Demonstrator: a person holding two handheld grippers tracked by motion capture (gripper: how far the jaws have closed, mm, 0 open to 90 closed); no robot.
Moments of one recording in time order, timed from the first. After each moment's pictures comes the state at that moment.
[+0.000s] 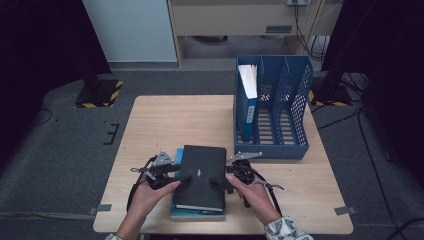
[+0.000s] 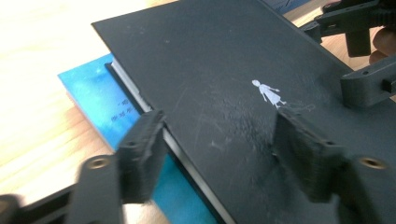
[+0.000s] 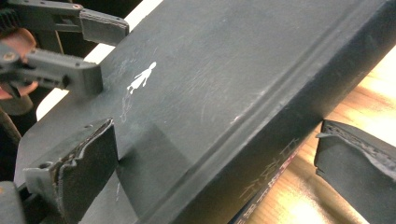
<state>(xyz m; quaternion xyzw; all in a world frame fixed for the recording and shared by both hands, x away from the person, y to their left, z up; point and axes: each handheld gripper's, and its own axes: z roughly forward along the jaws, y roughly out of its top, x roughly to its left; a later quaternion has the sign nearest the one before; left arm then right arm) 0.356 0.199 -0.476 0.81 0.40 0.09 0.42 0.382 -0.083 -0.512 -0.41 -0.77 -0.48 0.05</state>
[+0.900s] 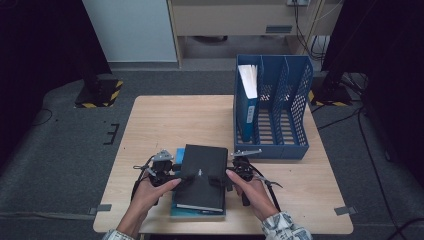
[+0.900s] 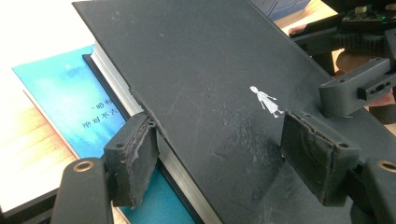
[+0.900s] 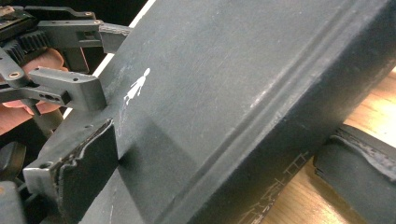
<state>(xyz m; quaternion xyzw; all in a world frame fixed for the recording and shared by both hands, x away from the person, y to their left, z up) 0.368 0.203 -0.484 0.80 0.40 0.03 0.45 0.395 -0.083 -0.520 -0.44 -0.75 -0.47 0.11</state>
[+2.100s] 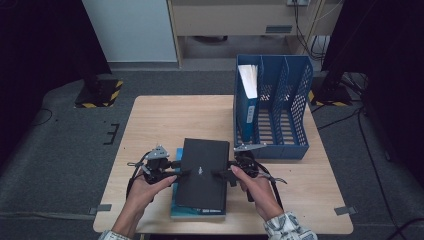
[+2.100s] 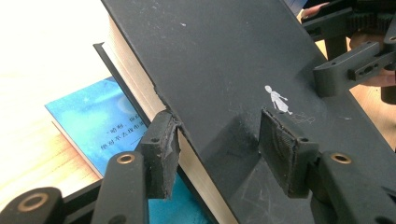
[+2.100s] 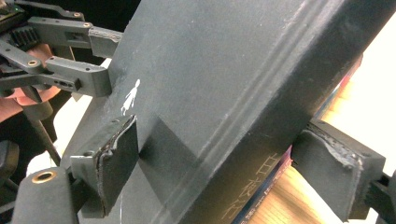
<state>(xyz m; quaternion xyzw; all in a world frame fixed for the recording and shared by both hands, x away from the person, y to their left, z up) 0.363 0.209 -0.456 0.80 0.38 0.06 0.46 0.388 -0.090 -0.475 -0.42 -0.78 -0.47 0.05</state>
